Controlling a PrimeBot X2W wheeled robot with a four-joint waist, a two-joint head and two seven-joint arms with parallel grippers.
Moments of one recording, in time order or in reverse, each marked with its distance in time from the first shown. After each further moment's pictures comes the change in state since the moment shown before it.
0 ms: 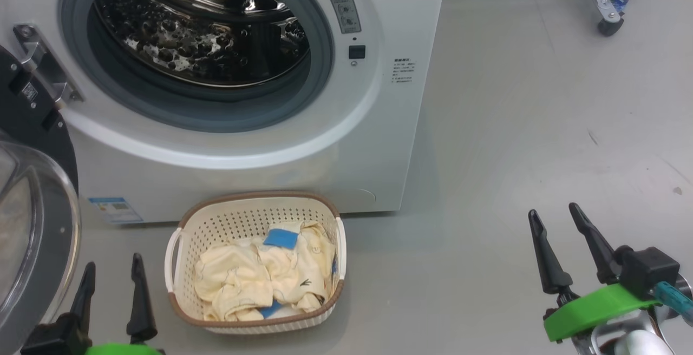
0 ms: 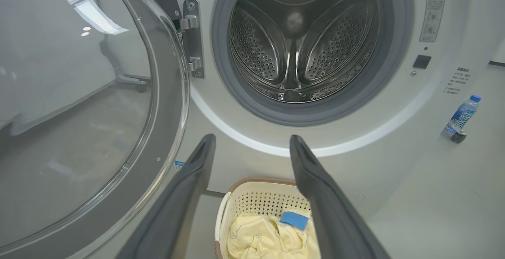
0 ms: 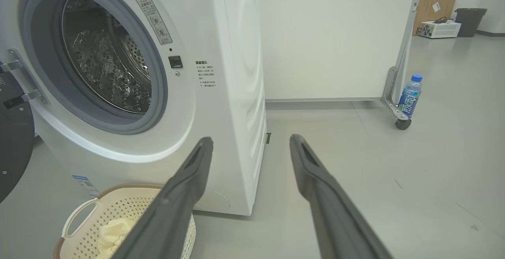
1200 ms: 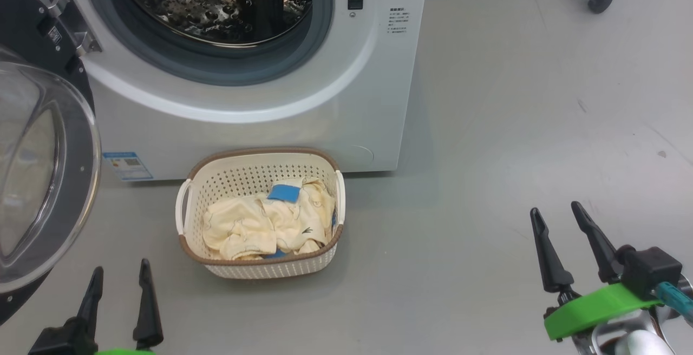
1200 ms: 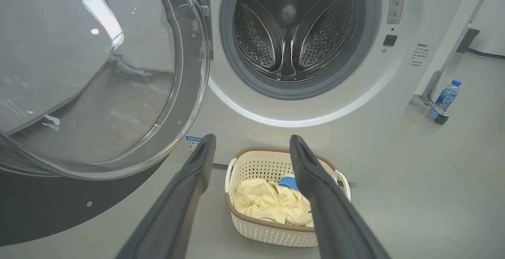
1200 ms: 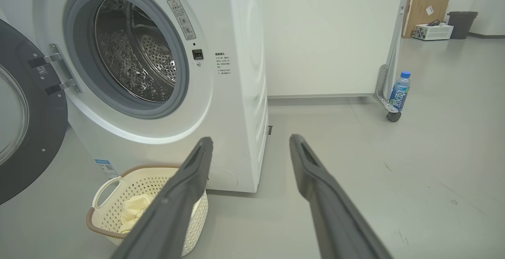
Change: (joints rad) left arm 0.021 -0.004 -0.004 -0.017 0.022 -0.010 0.017; right arm 0.004 0.003 -0.002 -0.015 0.000 0.000 0.000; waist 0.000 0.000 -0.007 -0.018
